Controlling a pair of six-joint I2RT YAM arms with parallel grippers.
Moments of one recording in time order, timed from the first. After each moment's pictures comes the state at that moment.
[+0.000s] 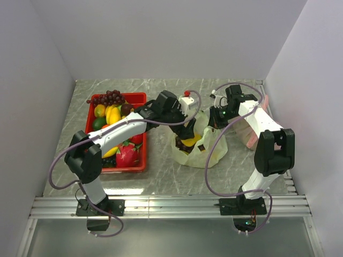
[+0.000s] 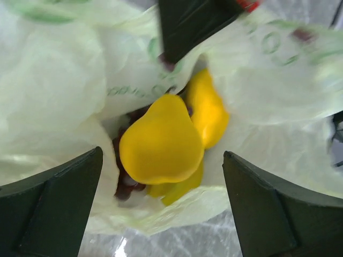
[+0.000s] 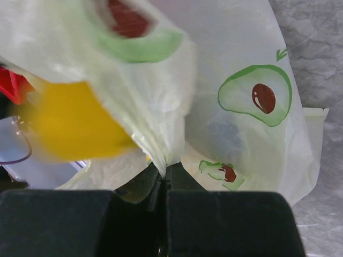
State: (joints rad) left arm -0.75 1.72 1.42 -0.38 0.42 -0.01; right arm 0.12 1.70 1.33 -0.90 -0.60 -0.06
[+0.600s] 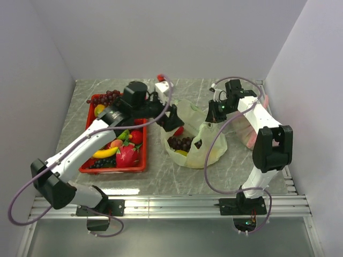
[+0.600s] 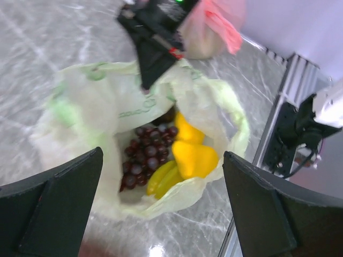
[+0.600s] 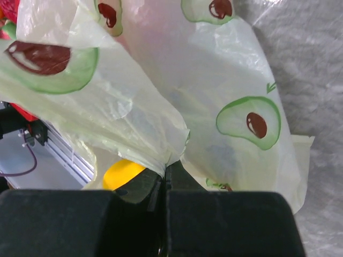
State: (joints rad) left arm -0.70 1.39 1.39 -0.39 0.45 -0.06; right arm 0.13 1.75 1.42 -0.86 -0.62 -0.04
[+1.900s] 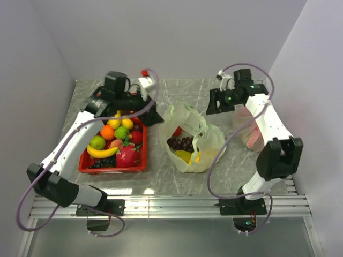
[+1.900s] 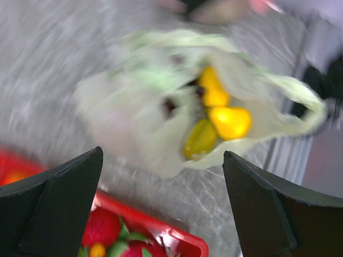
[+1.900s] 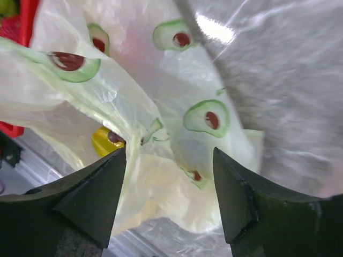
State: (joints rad) left arm -0.34 1.40 1.47 -0.65 0.72 0.17; right arm 0.12 1.68 1.54 -0.90 -0.50 -0.07
